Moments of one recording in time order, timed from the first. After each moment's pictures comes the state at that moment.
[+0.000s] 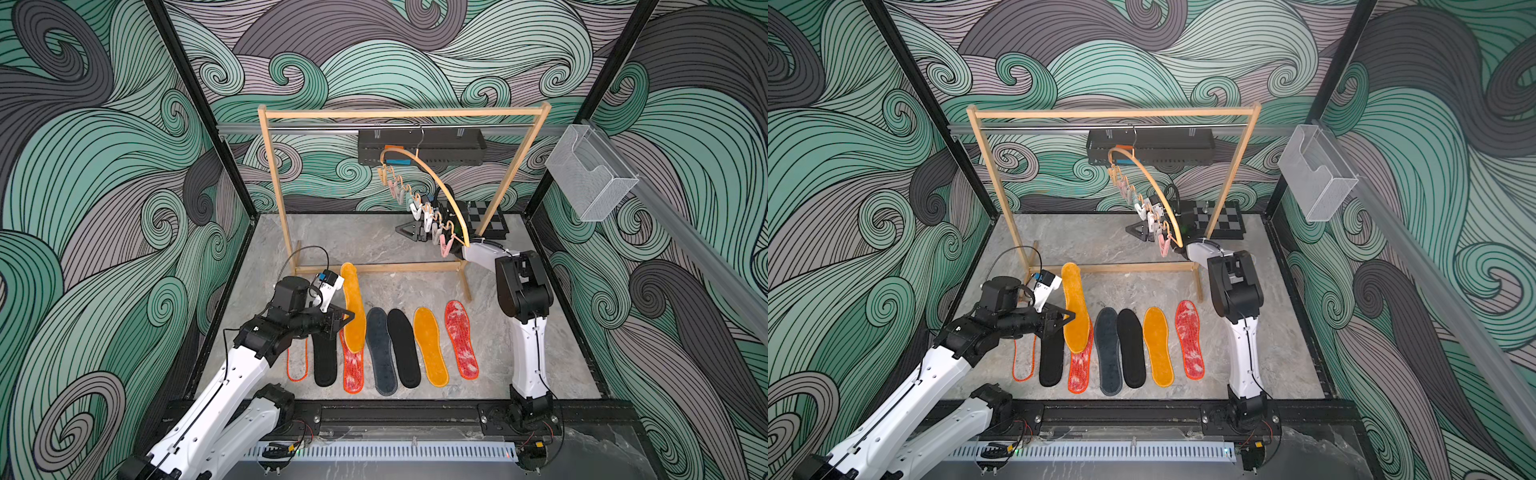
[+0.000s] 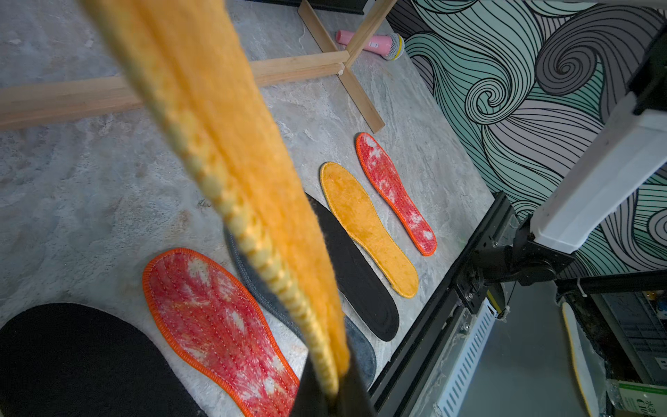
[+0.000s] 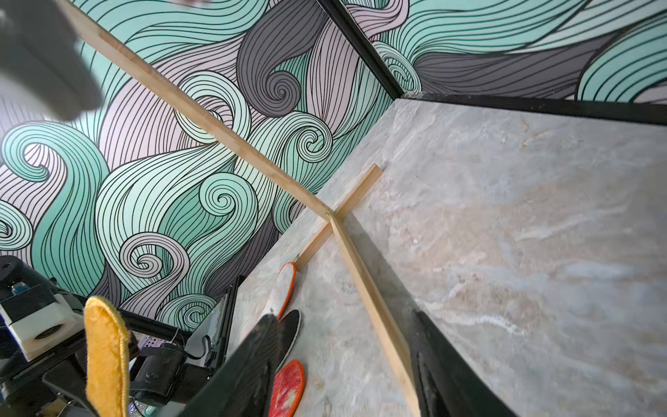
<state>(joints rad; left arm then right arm) -0.37 0.81 0.71 -0.63 0.54 -0.18 0.25 2.19 1.54 0.36 -1.04 0.52</state>
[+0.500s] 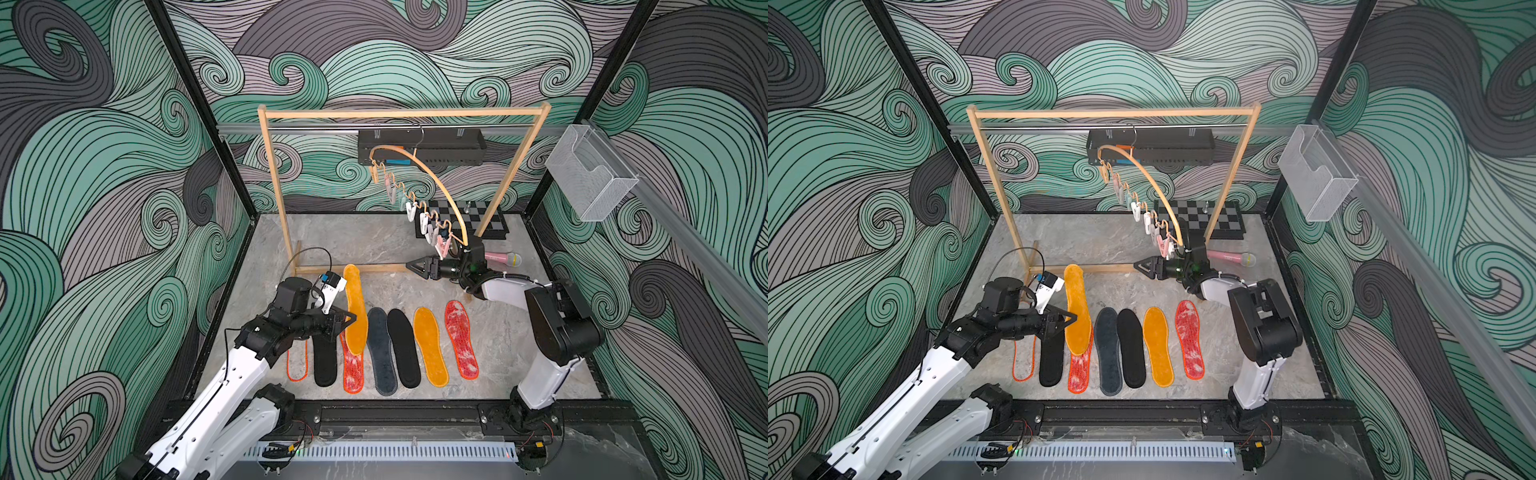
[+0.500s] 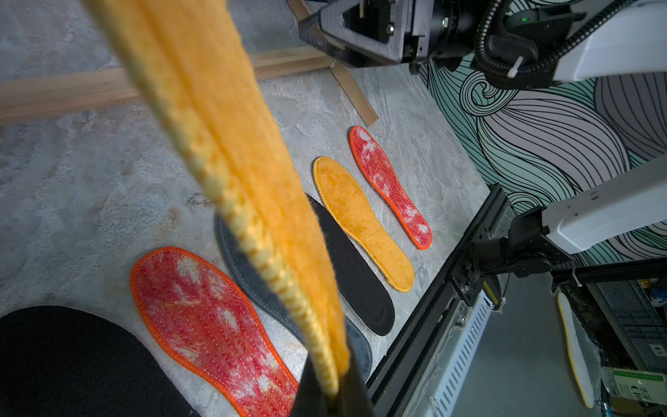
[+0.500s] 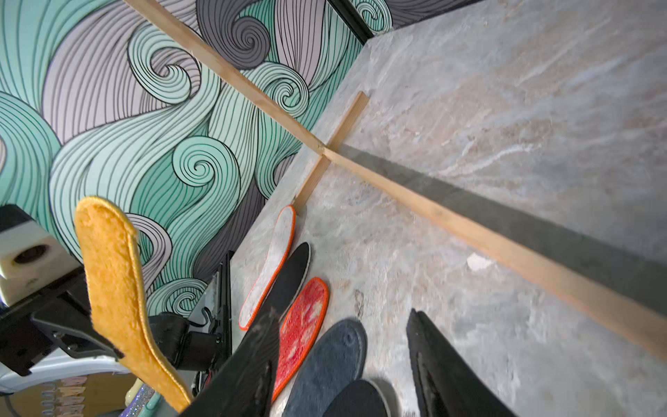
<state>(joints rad) -0.40 0.81 0.71 -0.64 0.54 -0.18 0.31 1.74 0.88 0.39 -0.85 0.46</state>
